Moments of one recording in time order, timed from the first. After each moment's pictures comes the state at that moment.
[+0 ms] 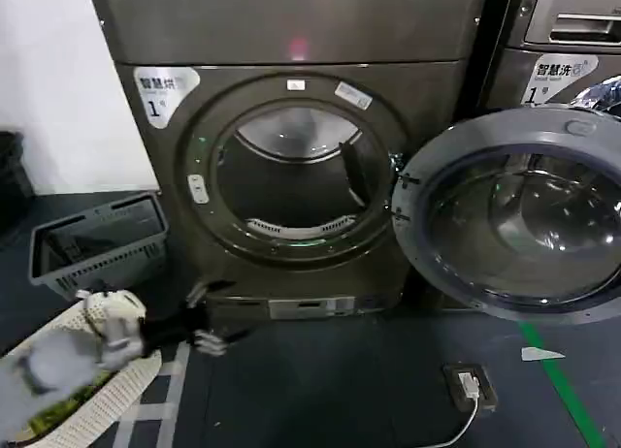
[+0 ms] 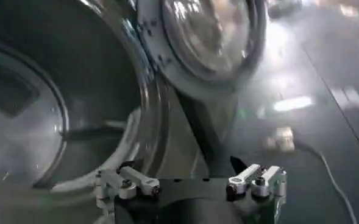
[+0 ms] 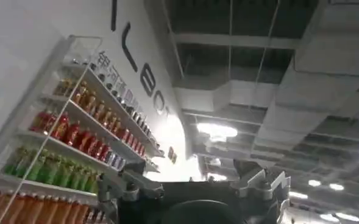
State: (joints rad) left arm 0.82 -0.15 0.16 -1.89 -0.60 -0.20 0.40; right arm -1.44 0.97 2.17 1.82 0.25 -0.25 -0.13
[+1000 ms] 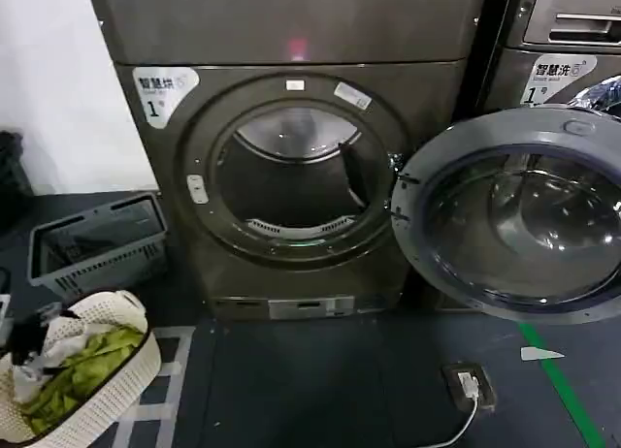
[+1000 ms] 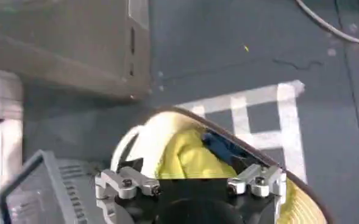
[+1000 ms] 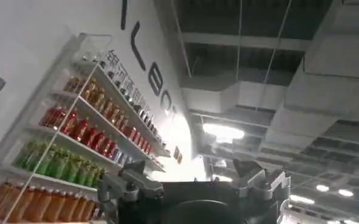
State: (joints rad) left arm 0.89 0.16 0.10 -1.60 -0.22 -0.17 0.68; right arm -1.44 0.99 2.14 1.80 0.23 -0.21 -0.16
